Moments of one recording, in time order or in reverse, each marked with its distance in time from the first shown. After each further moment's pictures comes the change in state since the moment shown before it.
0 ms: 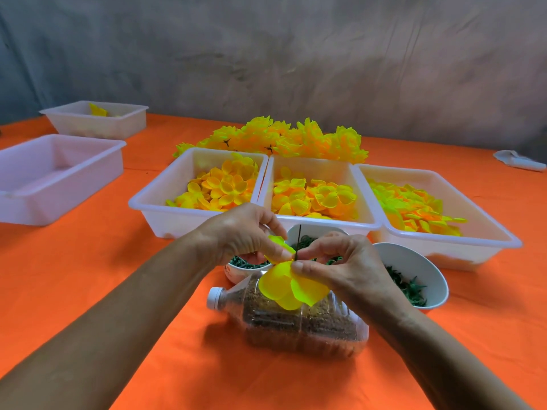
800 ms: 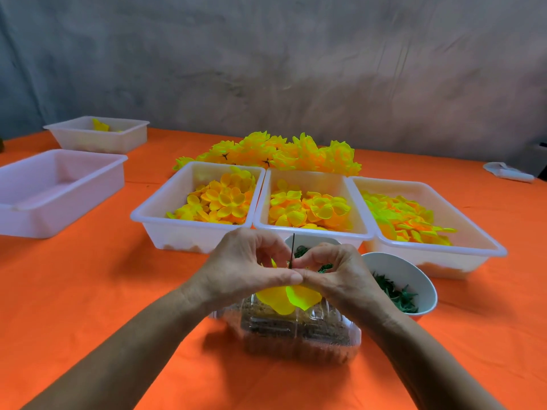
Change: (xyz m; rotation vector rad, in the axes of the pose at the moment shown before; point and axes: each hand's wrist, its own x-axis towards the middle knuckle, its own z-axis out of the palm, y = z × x) left_hand -0.042 -0.005 0.025 0.103 0.217 0.424; right_hand 0.001 0.004 -0.002 -0.042 -0.021 -0.032
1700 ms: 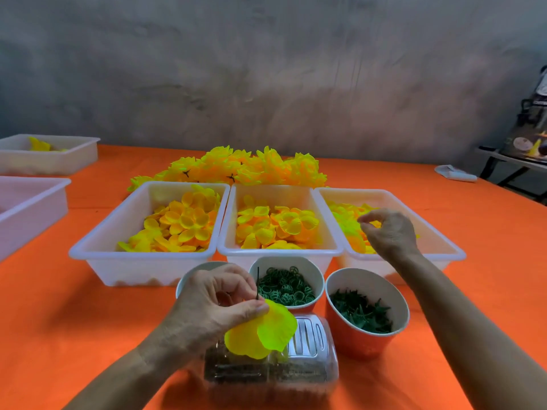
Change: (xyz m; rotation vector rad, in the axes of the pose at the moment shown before) left_hand 0.013 -0.033 0.015 -0.215 0.076 0.083; right_hand 0.085 0.078 -0.129 -0.638 0.555 0.222
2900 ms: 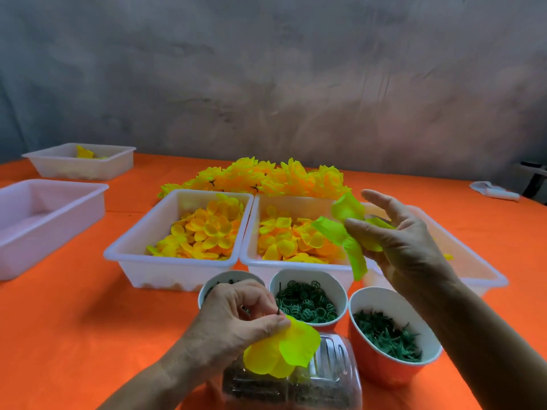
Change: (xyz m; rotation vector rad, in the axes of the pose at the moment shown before) left_hand -0.007 -0.001 0.002 -0.060 -0.016 -0.058; right_hand -0.056 -0.084 -0.032 1.260 -0.358 0.064
